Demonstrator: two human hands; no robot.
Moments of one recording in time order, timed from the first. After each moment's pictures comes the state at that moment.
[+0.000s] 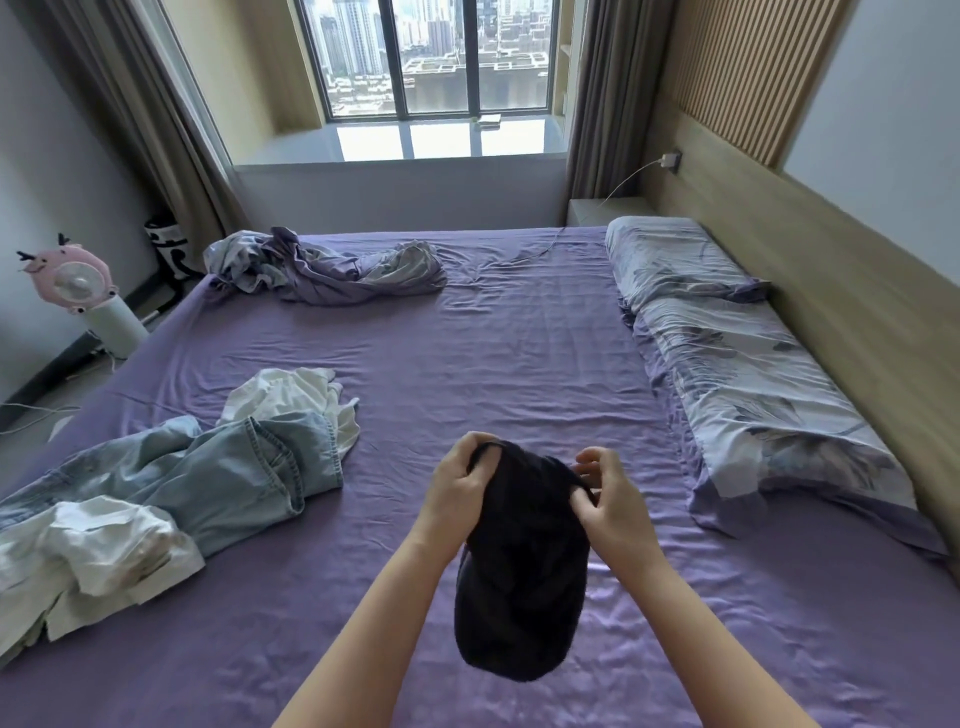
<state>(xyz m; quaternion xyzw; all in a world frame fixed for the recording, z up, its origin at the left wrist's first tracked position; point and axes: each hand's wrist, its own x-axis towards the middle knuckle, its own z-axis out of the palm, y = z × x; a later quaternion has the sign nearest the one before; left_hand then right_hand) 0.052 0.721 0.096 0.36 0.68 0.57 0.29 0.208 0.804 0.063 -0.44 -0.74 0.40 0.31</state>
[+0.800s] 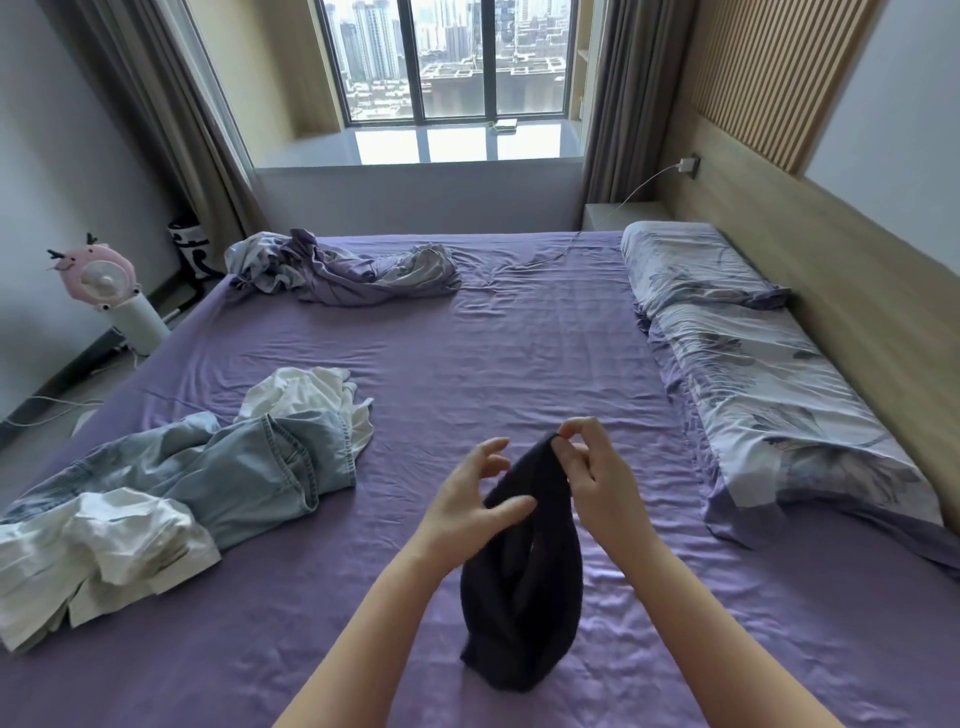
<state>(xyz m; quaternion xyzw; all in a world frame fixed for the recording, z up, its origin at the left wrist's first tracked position) 0.039 0.700 0.084 0.44 0.72 0.44 0.30 0.179 0.795 0.107 -0.34 -0.75 0.44 0.35</state>
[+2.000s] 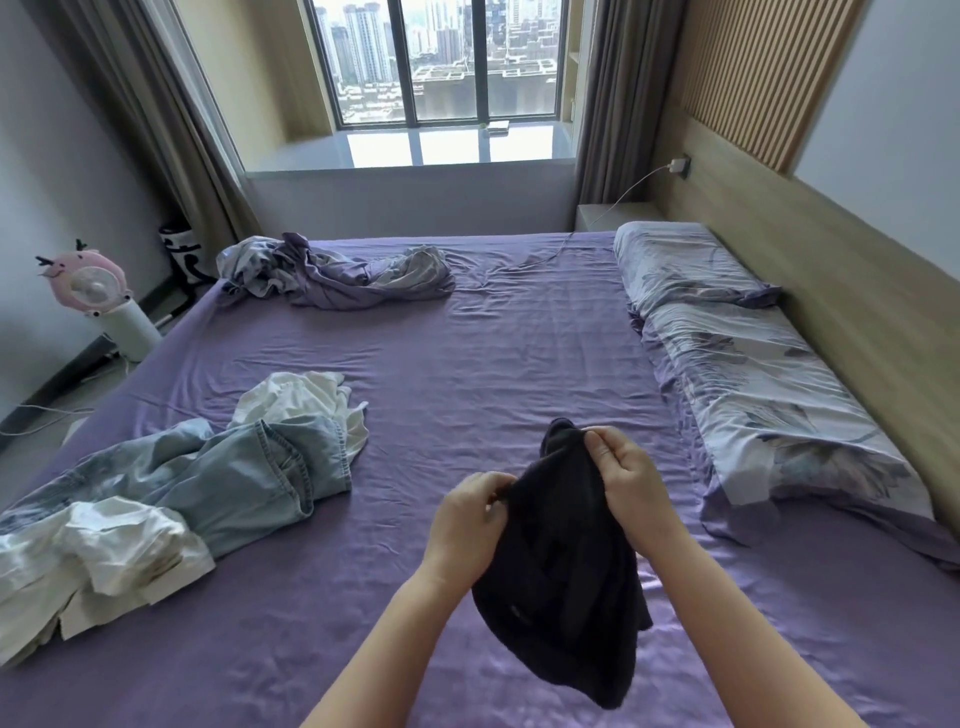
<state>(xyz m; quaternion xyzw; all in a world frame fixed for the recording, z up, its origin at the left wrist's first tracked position) 0.054 0.705 0.068 0.48 0.76 0.40 0.17 0.199 0.817 0.105 -0.39 -0.68 0.51 0.35</state>
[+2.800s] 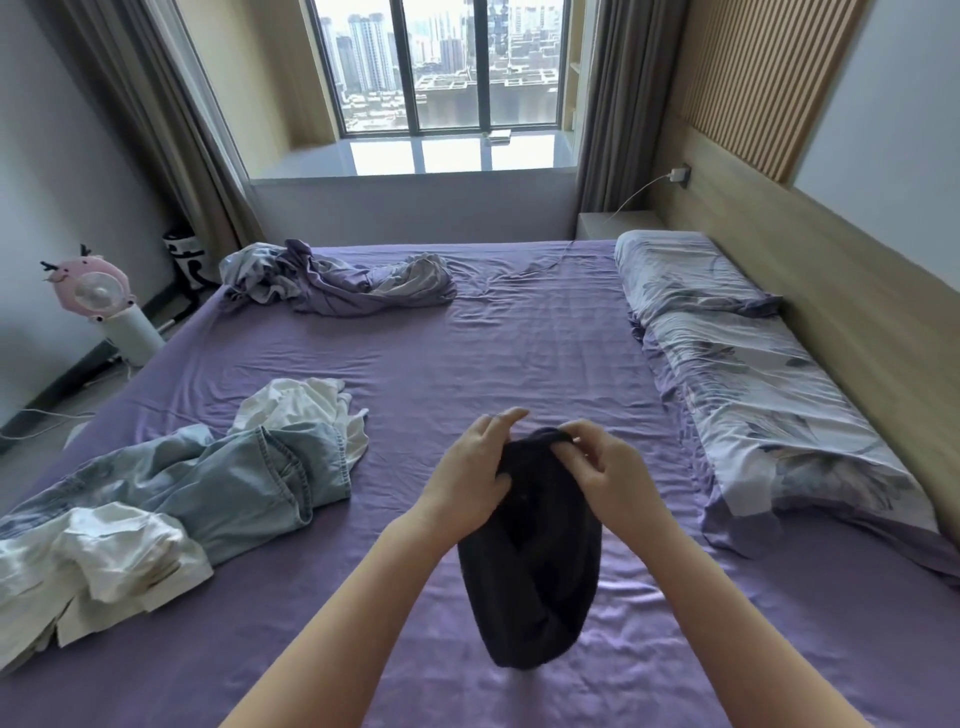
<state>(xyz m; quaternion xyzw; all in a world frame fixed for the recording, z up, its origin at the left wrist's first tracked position) 0.030 0.734 0.124 0.61 0.72 0.31 0.12 0.186 0.815 0.130 -0.35 -0.78 0.41 0.31</state>
